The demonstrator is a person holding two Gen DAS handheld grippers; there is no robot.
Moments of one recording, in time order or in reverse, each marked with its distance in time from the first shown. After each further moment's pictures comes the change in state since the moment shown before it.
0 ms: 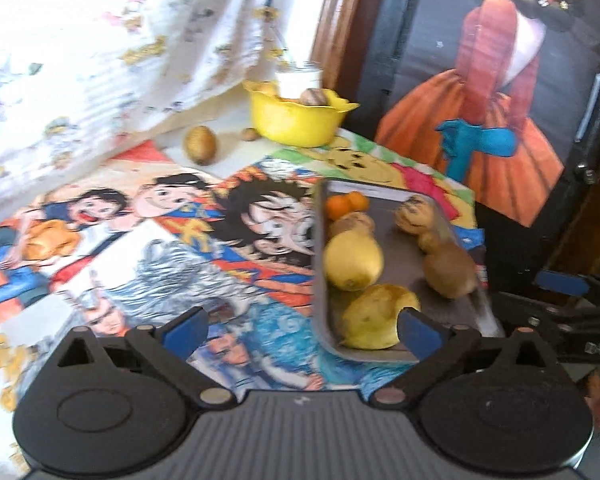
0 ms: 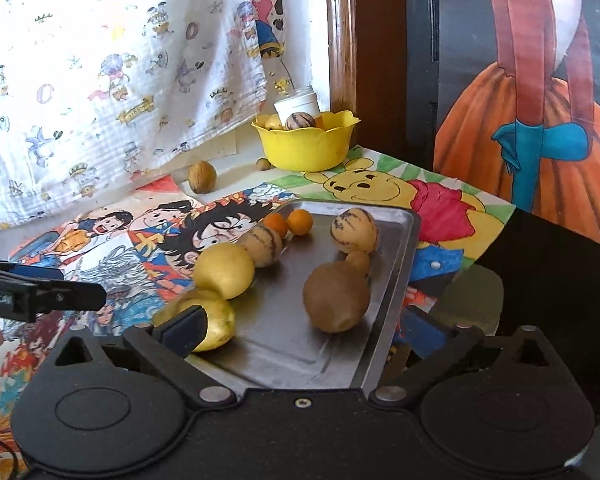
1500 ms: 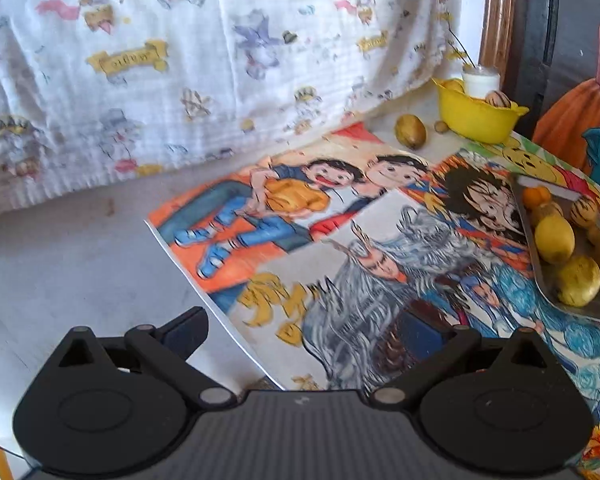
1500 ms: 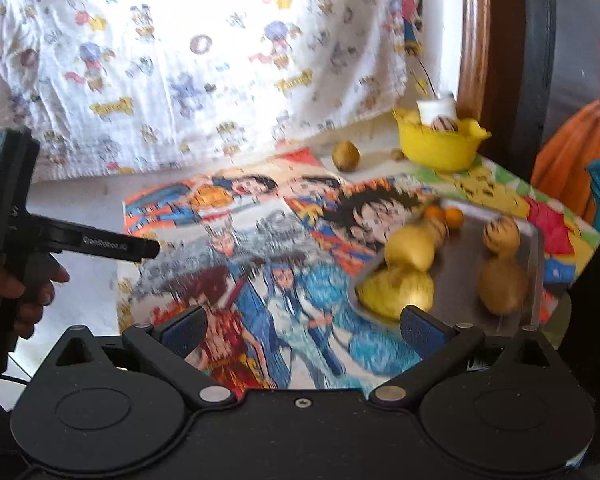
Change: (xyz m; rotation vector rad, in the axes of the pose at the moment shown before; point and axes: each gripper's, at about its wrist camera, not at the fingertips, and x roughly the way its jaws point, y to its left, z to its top) left arm -0.070 0.120 -0.031 -0.104 0.017 0.396; right arm -0.050 0.135 0.000 -0.179 0.044 0.210
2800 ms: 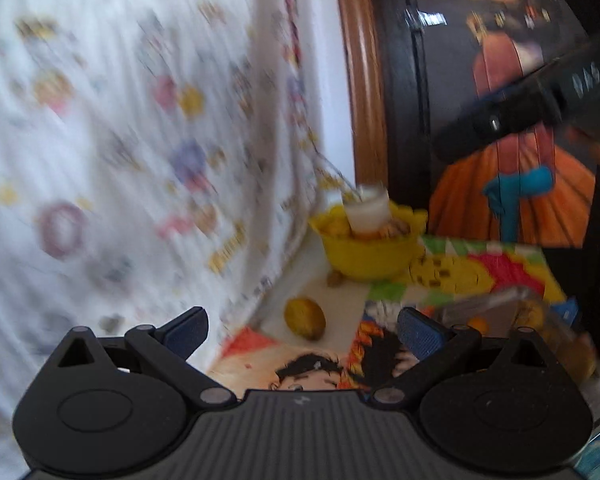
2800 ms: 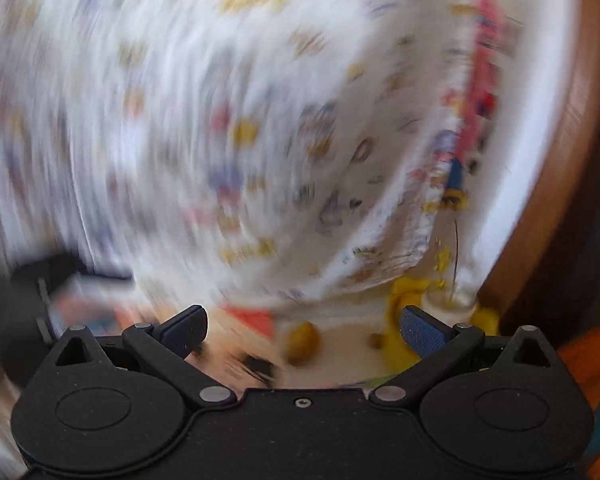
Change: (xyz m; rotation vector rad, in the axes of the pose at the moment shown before) left arm 0.068 -0.073 0.160 0.347 -0.338 -0.320; right arm 0.140 -0.096 0.264 -0.447 -0.031 0.080
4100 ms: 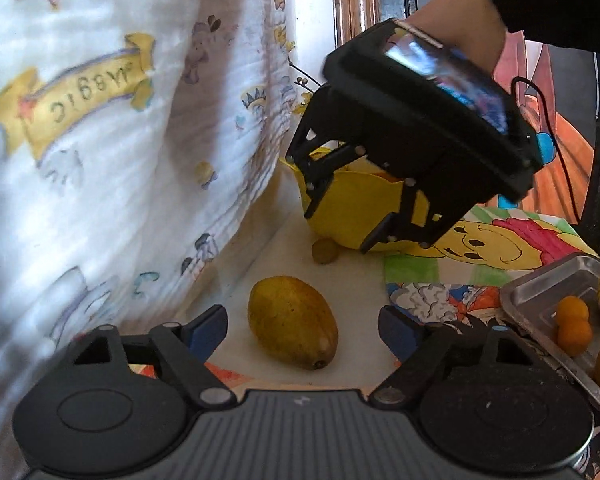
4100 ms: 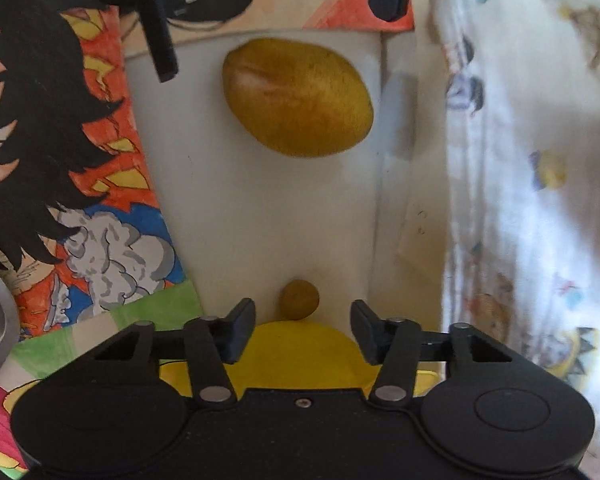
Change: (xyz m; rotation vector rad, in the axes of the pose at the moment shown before) left arm 0.200 0.027 -0.044 0.000 0.005 -0.185; right arm 0.309 -0.013 -0.063 -1.486 0.566 0.138
